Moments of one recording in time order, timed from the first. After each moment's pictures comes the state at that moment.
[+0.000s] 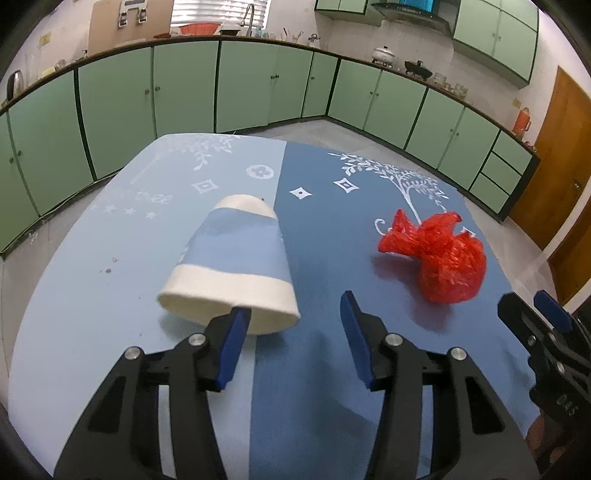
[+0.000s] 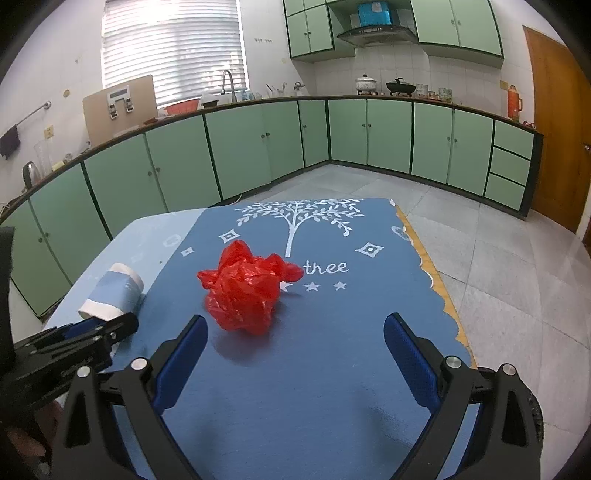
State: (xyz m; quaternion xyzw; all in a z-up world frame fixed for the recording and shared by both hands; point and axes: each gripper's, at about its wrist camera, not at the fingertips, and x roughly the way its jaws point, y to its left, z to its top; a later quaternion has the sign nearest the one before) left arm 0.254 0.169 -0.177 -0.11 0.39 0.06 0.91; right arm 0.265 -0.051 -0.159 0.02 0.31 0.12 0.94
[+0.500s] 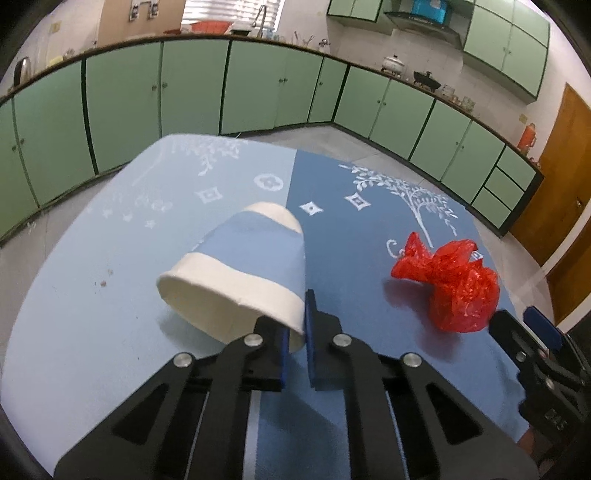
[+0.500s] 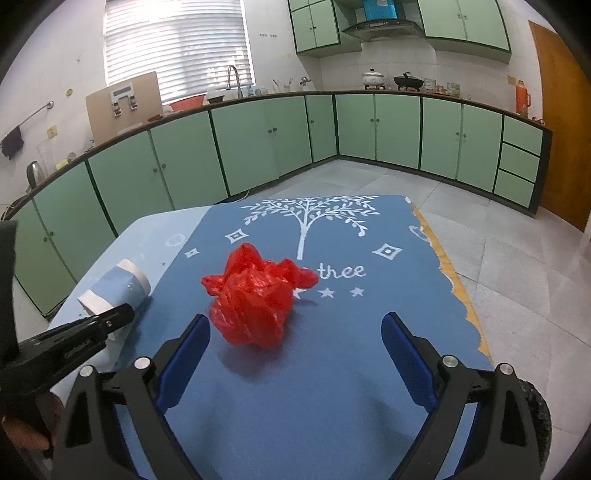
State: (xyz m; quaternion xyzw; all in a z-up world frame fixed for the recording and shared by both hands) left arm 0.268 0.180 -0.176 -0.13 0.37 0.06 0.92; right arm 0.285 -0.040 -0.163 0.03 0.32 0.14 0.94
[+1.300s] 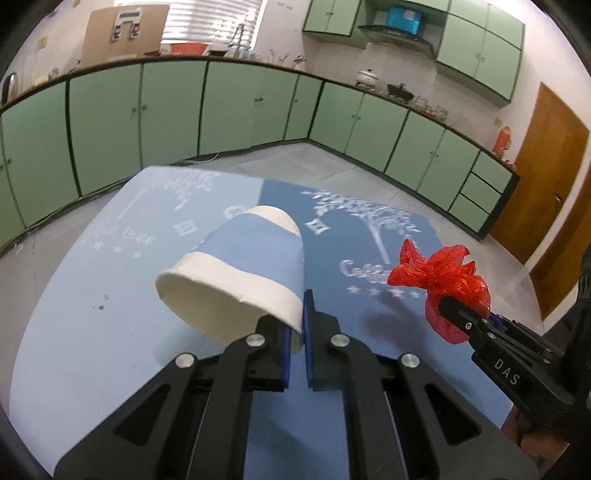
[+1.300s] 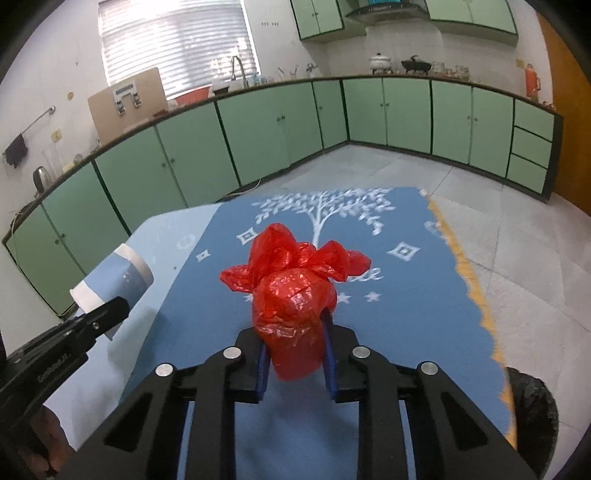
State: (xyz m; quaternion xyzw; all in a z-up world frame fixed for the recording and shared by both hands) left arm 0.252 0.158 -0.139 -0.12 0.34 0.02 0.93; right arm 0.291 -0.046 -0.150 0.05 0.34 0.16 0.92
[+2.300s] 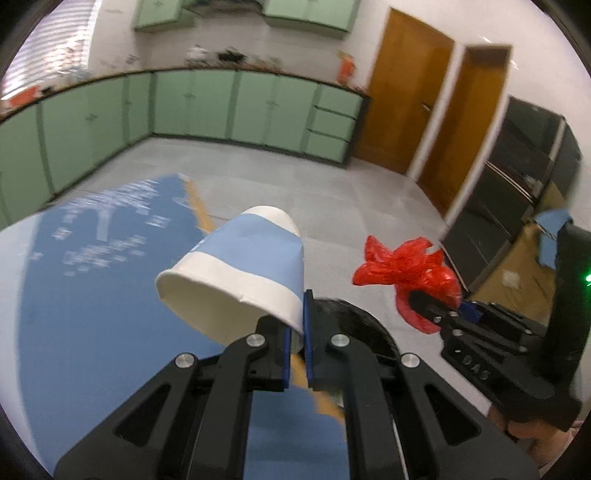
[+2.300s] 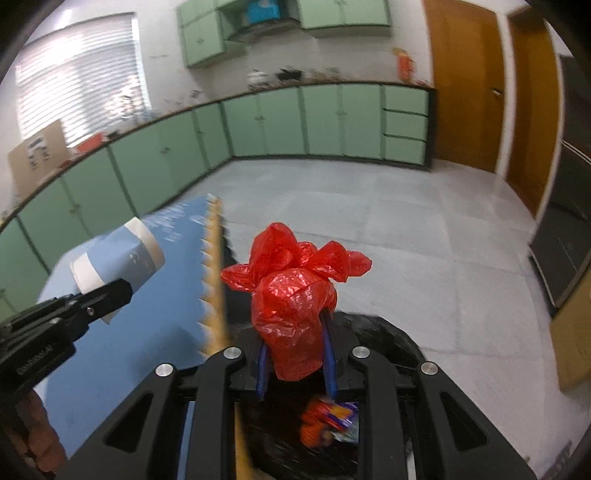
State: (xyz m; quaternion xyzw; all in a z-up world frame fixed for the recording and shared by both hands) left arm 0.201 -0.112 -0.126 -0.01 0.37 -0.27 0.89; right arm 0.146 -0.286 -0.129 0.09 0.35 -0.05 0.93
